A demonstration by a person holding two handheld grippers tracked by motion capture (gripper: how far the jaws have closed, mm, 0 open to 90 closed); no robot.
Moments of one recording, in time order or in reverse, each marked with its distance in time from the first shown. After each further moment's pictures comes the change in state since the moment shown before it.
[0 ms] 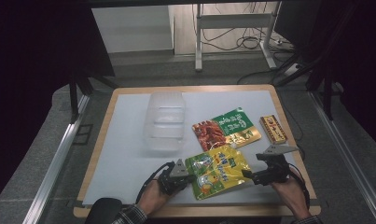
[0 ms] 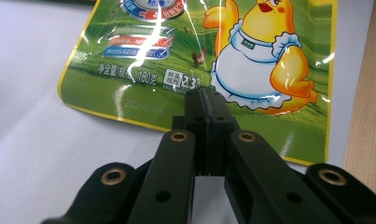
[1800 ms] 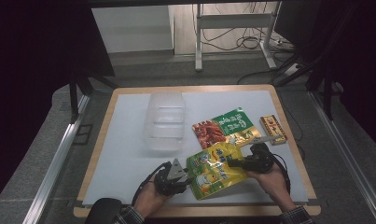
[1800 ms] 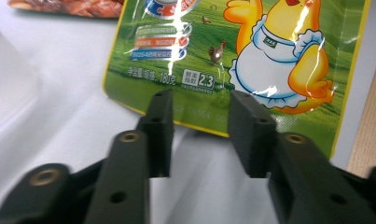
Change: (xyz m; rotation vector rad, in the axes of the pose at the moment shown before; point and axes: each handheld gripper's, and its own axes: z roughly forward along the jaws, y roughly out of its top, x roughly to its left) left arm -0.007 0.004 -0.018 -0.013 0.119 0.025; right arm 0.015 0.037 0.028 0.033 0.271 0.189
